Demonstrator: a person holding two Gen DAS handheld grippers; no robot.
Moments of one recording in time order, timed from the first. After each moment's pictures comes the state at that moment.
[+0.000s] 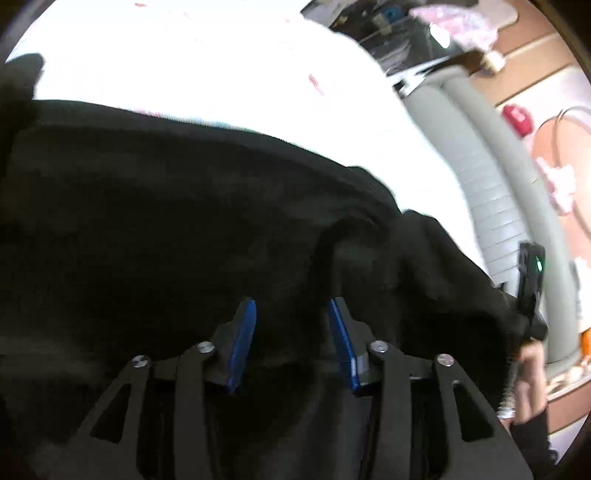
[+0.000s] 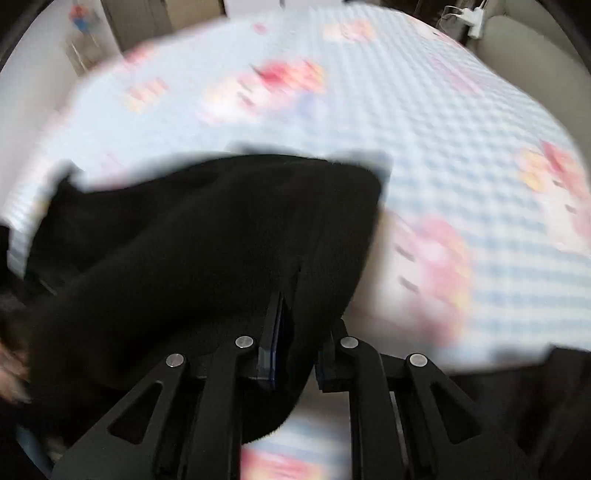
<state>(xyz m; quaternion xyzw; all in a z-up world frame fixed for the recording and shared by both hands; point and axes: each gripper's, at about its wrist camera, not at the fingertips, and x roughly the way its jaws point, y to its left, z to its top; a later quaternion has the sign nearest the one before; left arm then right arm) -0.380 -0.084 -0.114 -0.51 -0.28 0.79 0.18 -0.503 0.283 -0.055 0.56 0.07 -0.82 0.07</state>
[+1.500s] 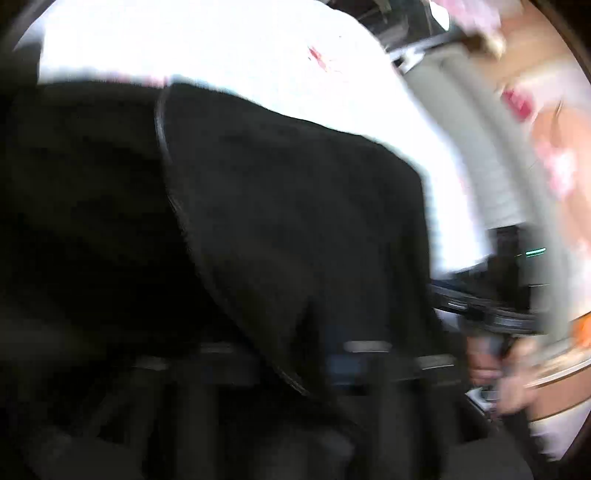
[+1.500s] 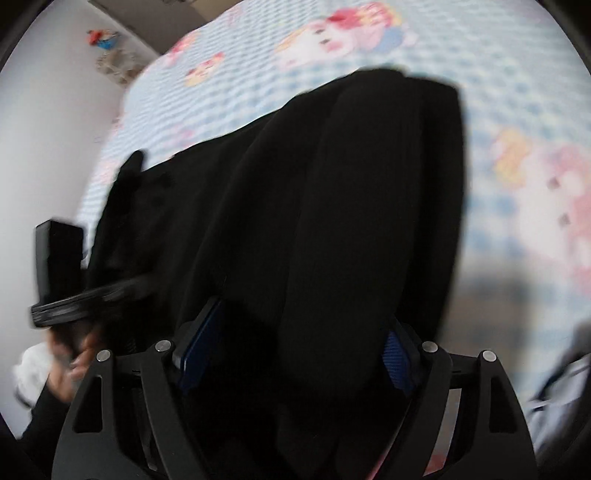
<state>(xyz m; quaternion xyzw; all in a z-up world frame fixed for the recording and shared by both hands) -0.318 -0.104 -0.091 -0.55 -0.19 0.79 0.18 -0.451 0.253 -0.060 0.59 -0.10 -0.76 0.24</state>
